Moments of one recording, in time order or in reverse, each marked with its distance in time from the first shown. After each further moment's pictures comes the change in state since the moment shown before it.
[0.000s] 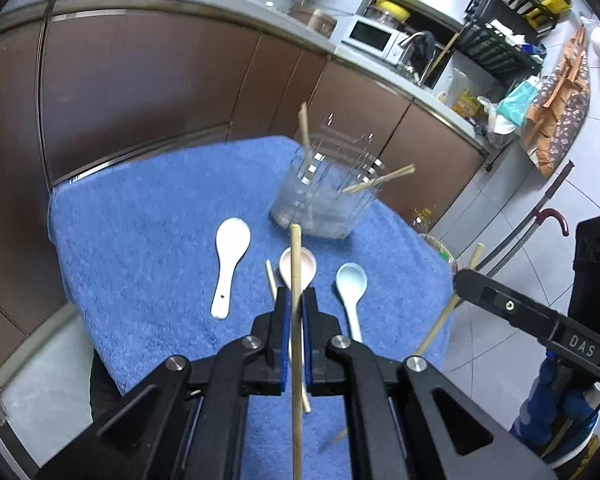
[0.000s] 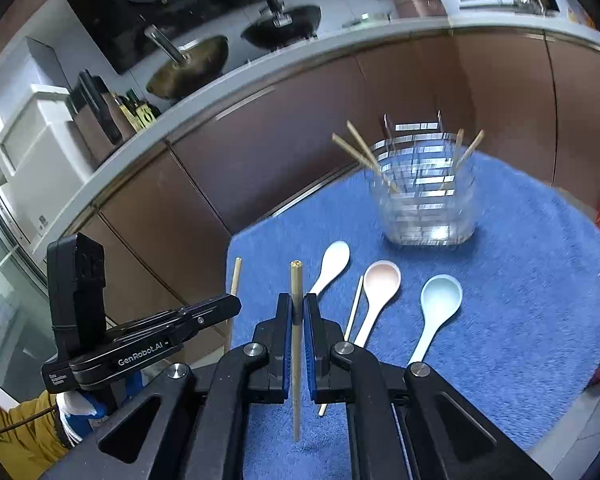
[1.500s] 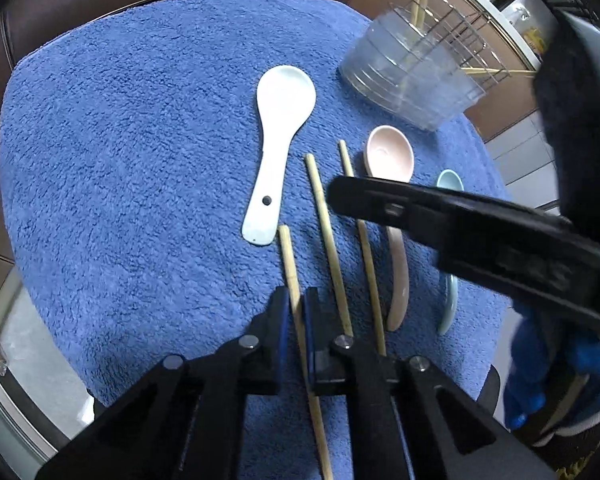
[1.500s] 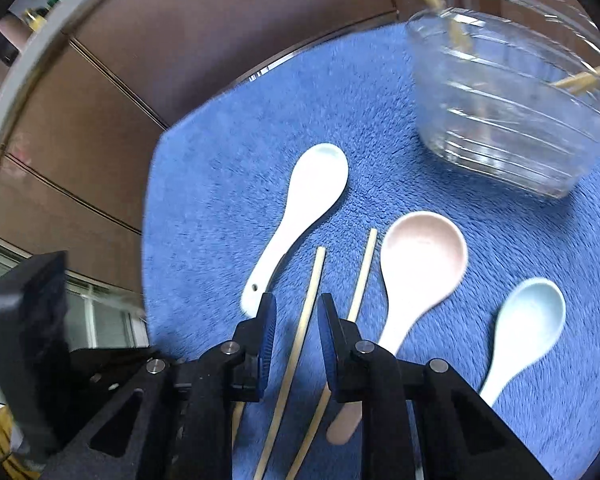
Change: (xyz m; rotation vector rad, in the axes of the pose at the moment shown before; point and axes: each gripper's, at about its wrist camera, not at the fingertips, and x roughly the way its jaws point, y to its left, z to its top) left arm 0.149 0.063 -0.026 -0.123 0.470 0.051; right arm 0.223 -0.029 -0.002 0.013 0.535 -0.126
